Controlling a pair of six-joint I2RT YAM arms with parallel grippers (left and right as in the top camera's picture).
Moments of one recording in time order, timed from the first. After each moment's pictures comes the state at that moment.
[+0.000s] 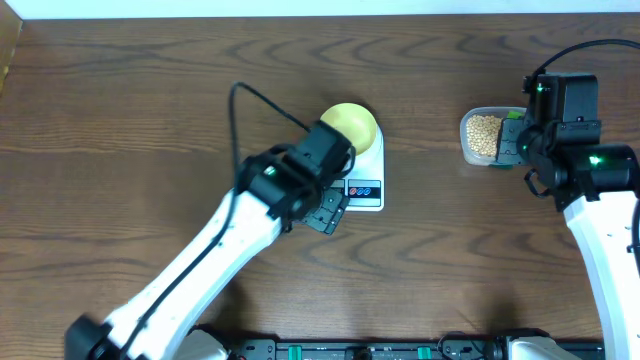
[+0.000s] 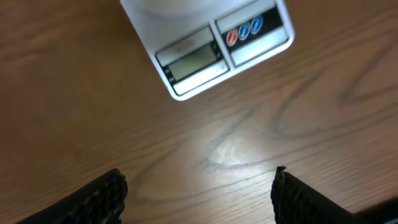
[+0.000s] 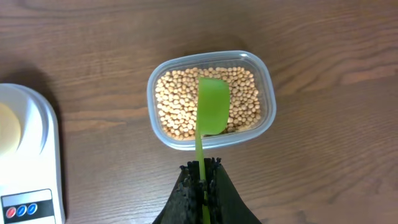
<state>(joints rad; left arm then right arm) -0.65 1.42 1.26 -1.09 -0.04 -0.12 0.06 1.32 1.26 -0.87 0.15 0.15</state>
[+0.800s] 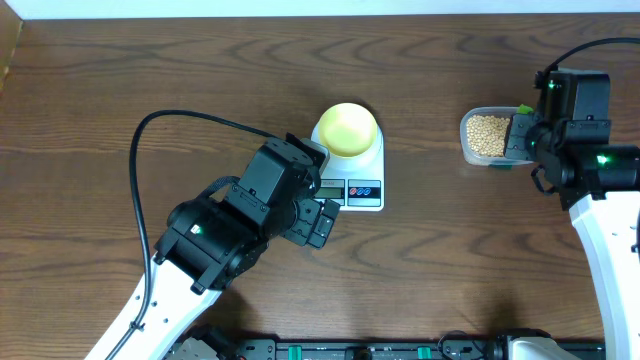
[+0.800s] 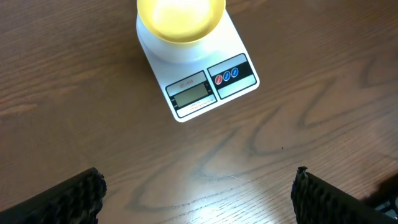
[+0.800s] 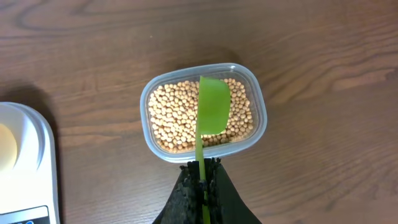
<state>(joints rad) -0.65 1.16 1.26 -1.09 -0.04 -0.15 0.03 1.32 1.26 -0.83 0.15 0.15</state>
